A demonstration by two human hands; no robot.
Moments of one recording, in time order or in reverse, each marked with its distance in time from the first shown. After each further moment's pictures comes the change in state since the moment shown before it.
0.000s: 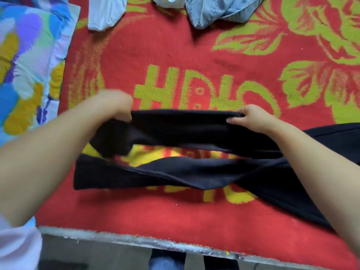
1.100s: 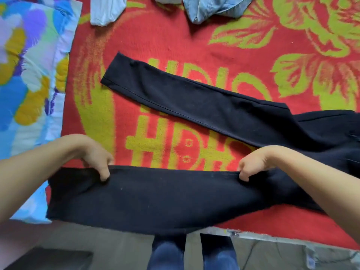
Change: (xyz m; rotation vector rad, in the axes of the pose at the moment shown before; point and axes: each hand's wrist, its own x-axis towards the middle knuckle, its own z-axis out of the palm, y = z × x) left_hand -0.075 -0.032 0.114 -0.319 -0.952 0.265; right_hand -0.103 0.006 0.054 -0.164 -1.053 0.278
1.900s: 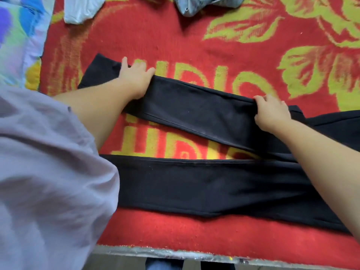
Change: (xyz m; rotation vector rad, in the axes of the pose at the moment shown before) left_hand 0.031 0.105 -0.207 0.502 1.267 -0.138; right_hand 0.040 0.048 -0.132 -0.098 1.279 0.165
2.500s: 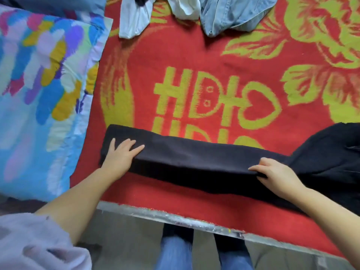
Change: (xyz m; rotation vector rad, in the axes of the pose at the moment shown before) left_hand -0.276 -0.009 0.122 -0.286 -0.110 -0.073; right_hand -0.198 0.024 0.029 0.148 0.009 -0.542
